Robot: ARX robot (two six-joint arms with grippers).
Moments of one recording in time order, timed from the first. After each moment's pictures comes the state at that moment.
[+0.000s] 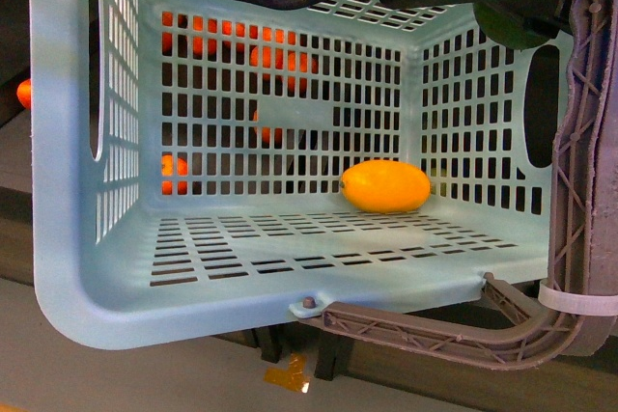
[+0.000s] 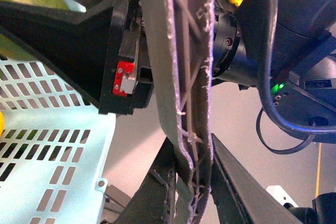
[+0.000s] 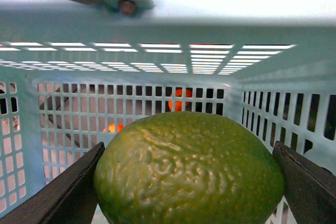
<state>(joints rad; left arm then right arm) -0.58 1.66 1.08 0.11 0.66 -0.32 0.10 1.77 0.74 0.74 -0.46 0.24</state>
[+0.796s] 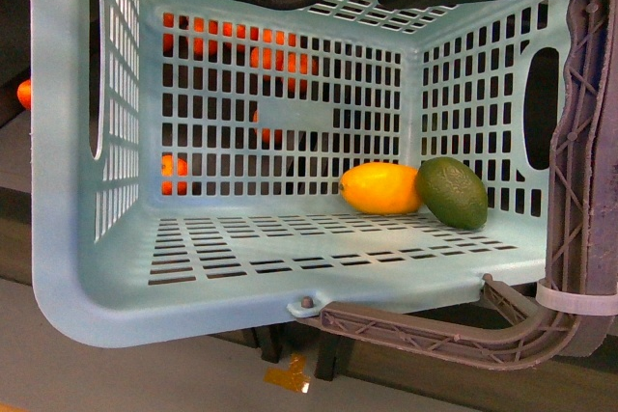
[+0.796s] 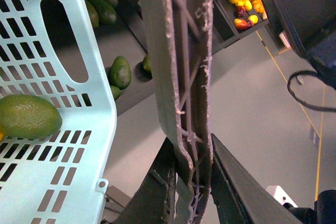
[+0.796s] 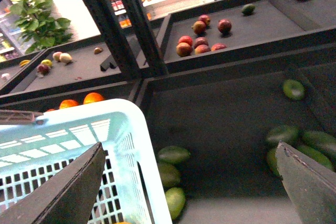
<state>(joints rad) -0.58 1.66 1.08 0.11 0.66 -0.32 -0.14 1.02 0.36 0.55 -0.14 0.28</state>
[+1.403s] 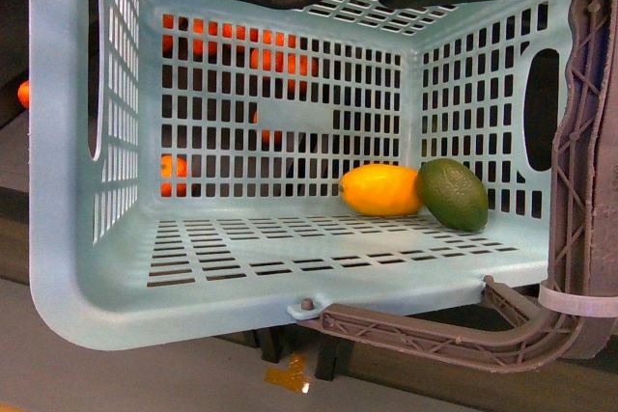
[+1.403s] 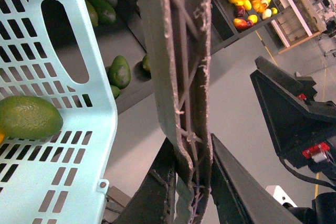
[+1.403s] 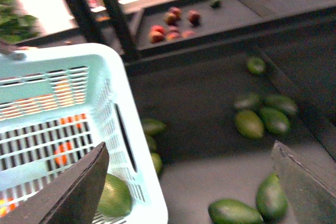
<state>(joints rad) -0.58 1.66 1.08 0.11 0.66 -0.32 0.03 0.53 0.02 0.44 0.10 0.21</state>
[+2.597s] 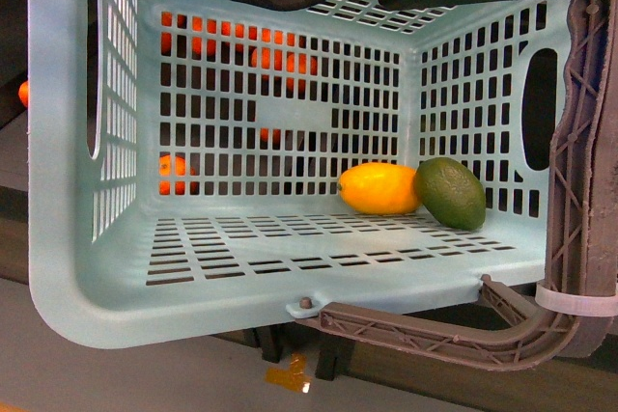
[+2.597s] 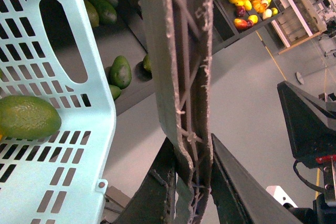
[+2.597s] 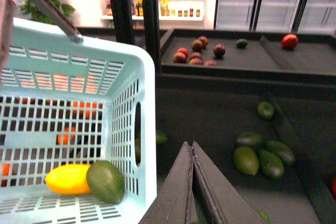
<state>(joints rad) -0.58 1.66 1.08 0.11 0.66 -0.32 0.00 0.02 0.01 0.01 0.00 0.00</state>
